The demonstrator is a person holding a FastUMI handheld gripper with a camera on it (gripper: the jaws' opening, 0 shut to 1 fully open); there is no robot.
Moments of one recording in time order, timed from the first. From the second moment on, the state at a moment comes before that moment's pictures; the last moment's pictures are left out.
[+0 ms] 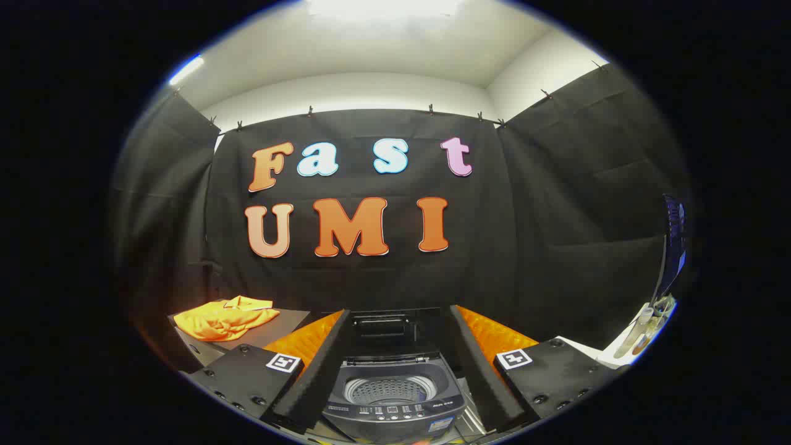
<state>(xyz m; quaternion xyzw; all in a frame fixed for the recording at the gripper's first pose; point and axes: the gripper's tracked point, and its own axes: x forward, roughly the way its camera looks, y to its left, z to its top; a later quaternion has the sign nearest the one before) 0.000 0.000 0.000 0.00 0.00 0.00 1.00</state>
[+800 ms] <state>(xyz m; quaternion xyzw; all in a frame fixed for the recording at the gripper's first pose) -0.014 0.038 0.003 0.00 -0.01 -0.07 1.00</state>
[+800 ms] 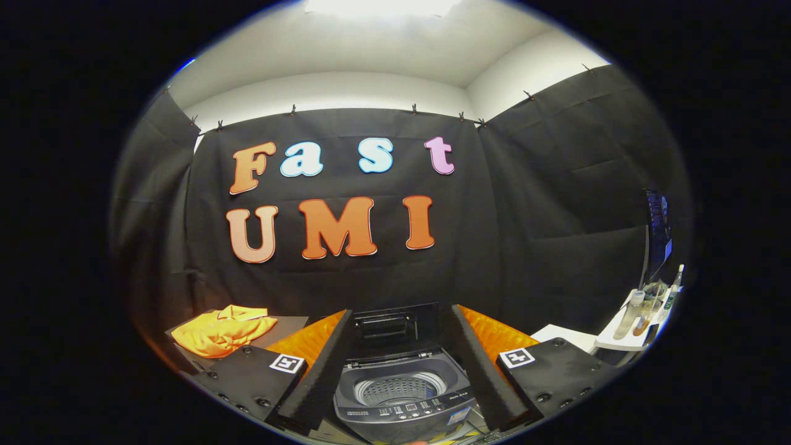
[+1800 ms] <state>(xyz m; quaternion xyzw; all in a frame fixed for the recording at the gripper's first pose) -0.012 0.052 0.003 0.04 0.00 -0.05 1.00</state>
